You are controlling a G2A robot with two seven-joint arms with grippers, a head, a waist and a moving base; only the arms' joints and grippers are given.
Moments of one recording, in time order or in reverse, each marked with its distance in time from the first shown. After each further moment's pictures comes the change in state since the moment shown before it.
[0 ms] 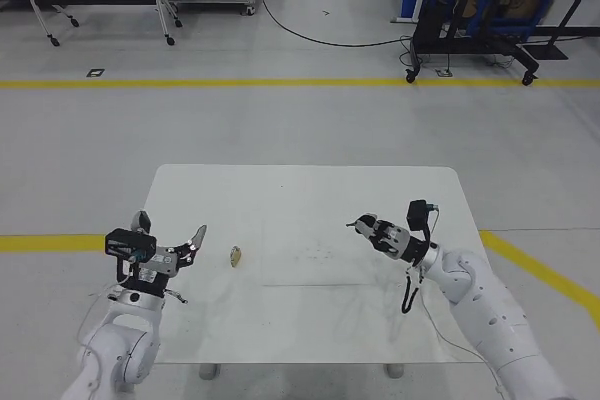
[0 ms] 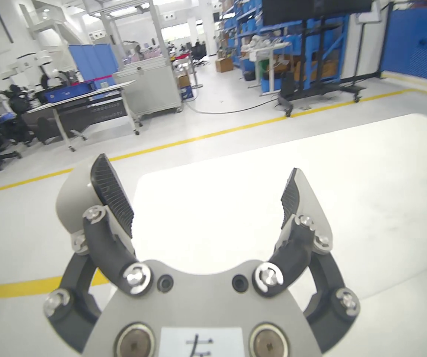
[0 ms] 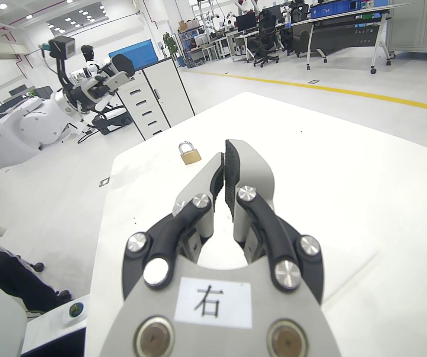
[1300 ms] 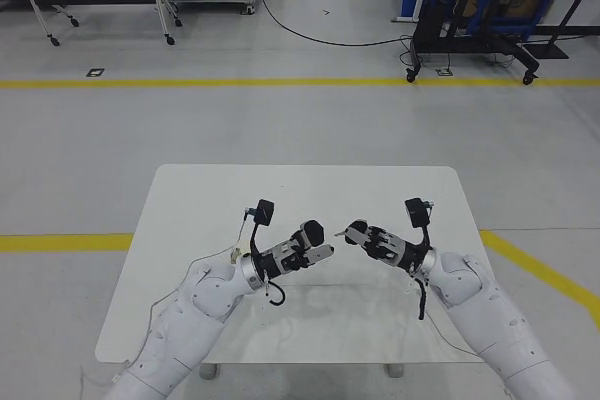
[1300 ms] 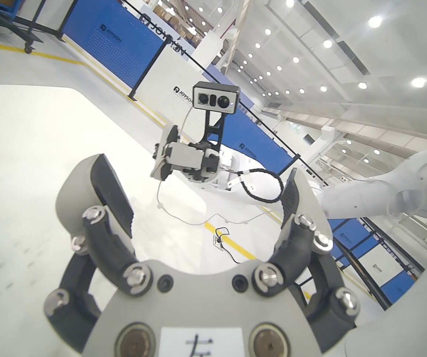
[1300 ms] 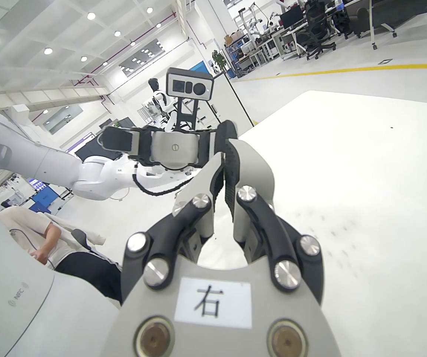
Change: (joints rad) left arm -0.621 -0.090 0.613 0.640 -1.093 -0.654 -0.473; right arm -0.035 0.070 -0.073 -0.164 0.596 -0.032 0.400
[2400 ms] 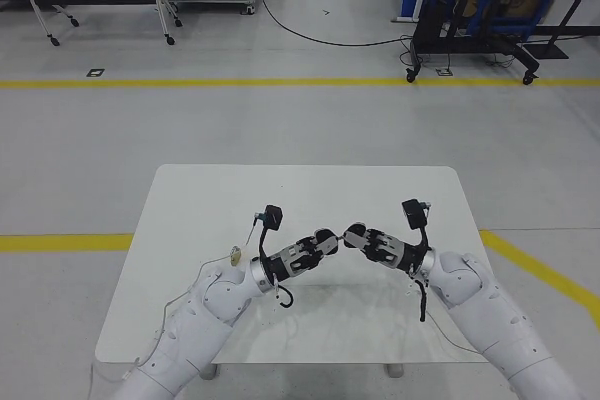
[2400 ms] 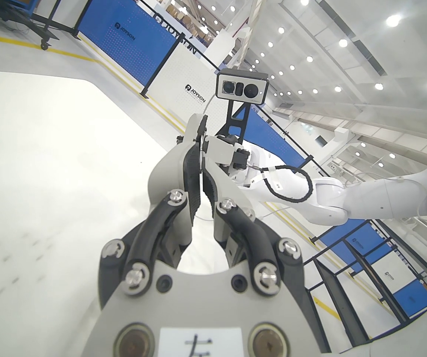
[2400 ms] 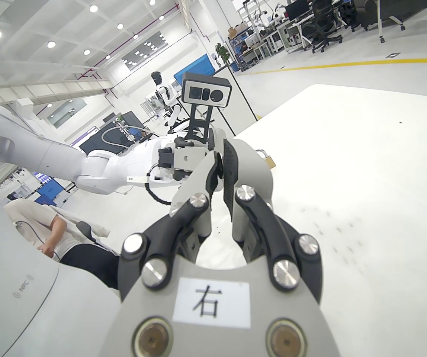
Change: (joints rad) left arm -0.019 -0.029 0.044 0.059 0.076 0.005 0.078; right arm 0.024 0.031 -0.060 0.003 0.012 0.000 -0.004
